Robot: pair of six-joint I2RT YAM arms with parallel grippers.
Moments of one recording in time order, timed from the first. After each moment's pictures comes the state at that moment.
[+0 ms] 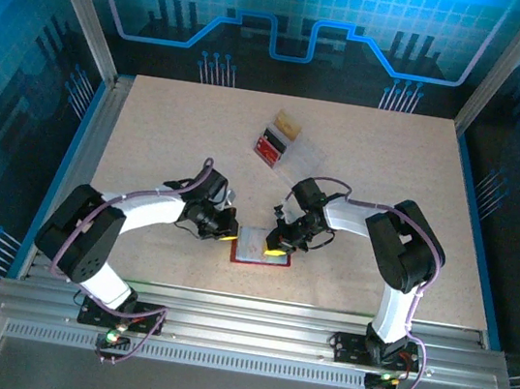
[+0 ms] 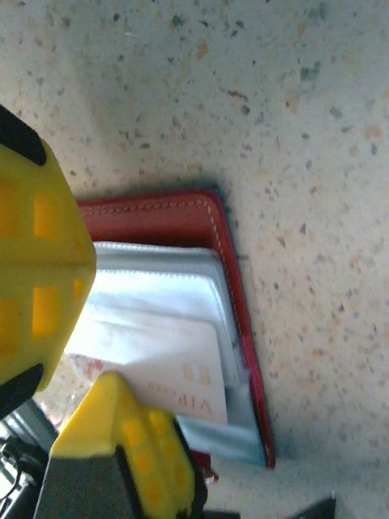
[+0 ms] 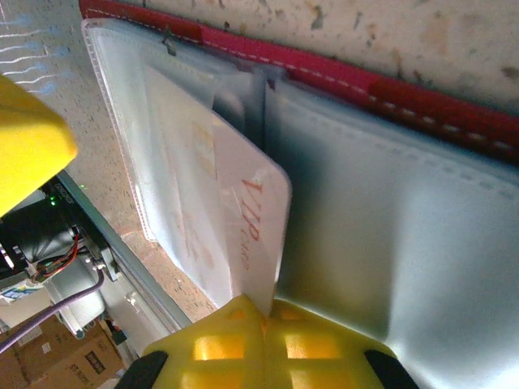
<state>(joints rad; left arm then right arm) -0.47 1.58 0.77 -0.37 0.47 -0.71 0.56 1.88 1.00 -0.49 -0.77 0.46</state>
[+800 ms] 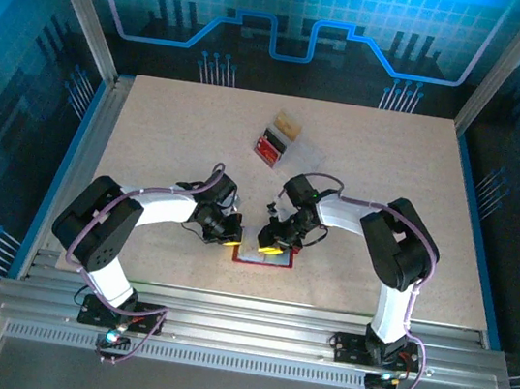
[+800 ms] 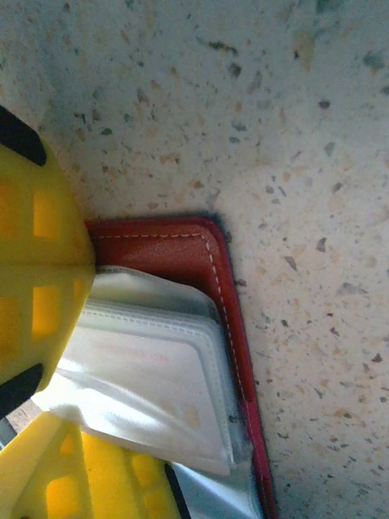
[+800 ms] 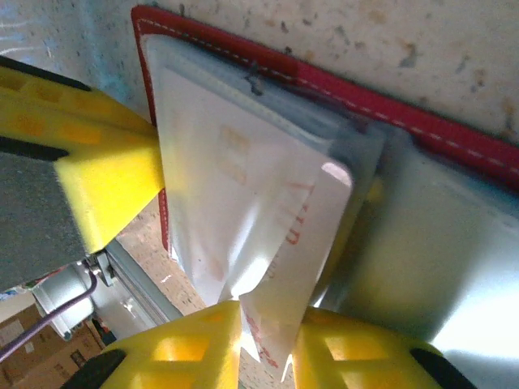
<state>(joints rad) -0.52 1.67 0.81 -0.36 0.45 -0.72 0.61 1.91 1.07 -0.52 -0.74 0.48</state>
